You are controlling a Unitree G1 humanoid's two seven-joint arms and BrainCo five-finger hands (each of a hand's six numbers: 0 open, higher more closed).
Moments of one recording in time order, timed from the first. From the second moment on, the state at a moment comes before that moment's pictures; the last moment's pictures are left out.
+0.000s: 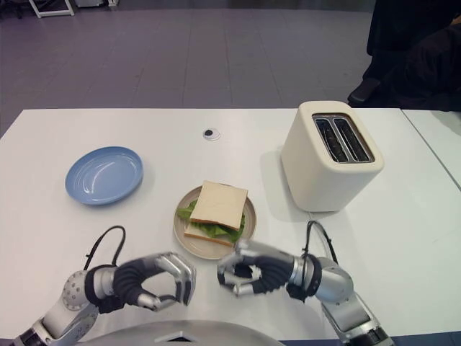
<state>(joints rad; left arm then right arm) 0.26 0.74 -0.60 -0.16 -0.41 -0.61 -0.76 0.26 -0.68 0.38 -0.18 0.08 -0.76 0.80</state>
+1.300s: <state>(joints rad) -0.23 0.14 -0.06 0.57 -0.04 -0.97 0.14 -0.27 -0.17 0.06 0.54 -0.36 -0.75 -0.42</state>
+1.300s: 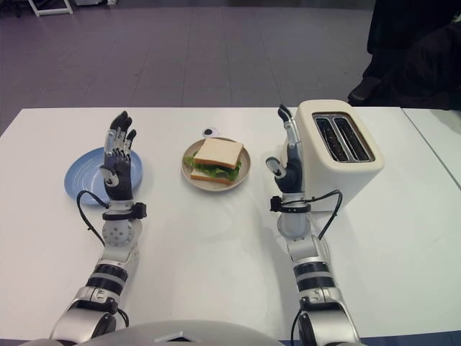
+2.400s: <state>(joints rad) -0.24 0.09 0.10 0.69 0.16 -1.05 0.28 -0.34 -0.17 0.17 0.79 -0.61 -1.07 -0.74</state>
